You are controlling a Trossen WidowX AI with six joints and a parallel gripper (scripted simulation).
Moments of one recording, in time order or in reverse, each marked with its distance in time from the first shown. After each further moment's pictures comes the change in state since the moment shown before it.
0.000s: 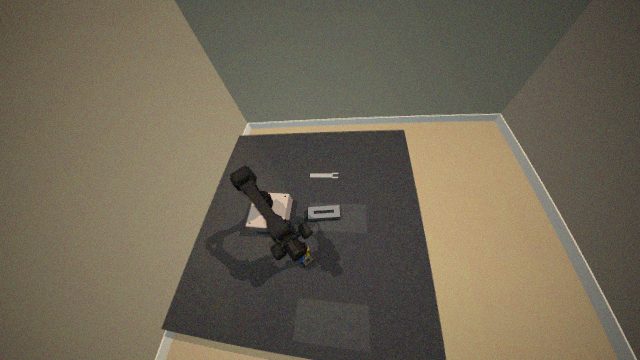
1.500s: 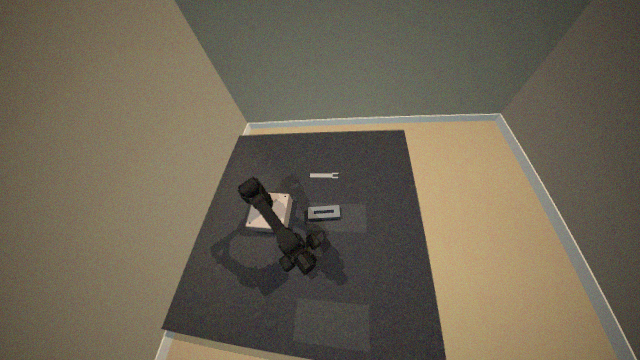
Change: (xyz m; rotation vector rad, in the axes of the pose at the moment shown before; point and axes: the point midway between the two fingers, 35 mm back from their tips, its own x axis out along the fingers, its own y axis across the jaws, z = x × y) arm 0.027 0.000 0.054 -0.004 -0.010 0.000
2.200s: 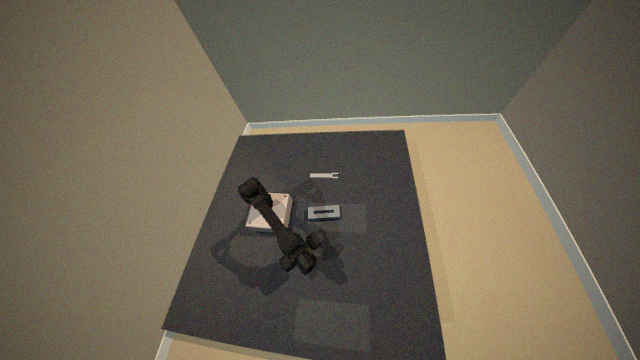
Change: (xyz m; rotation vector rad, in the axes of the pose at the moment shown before) arm 0.004 0.000 -0.001 0.000 0.002 0.000
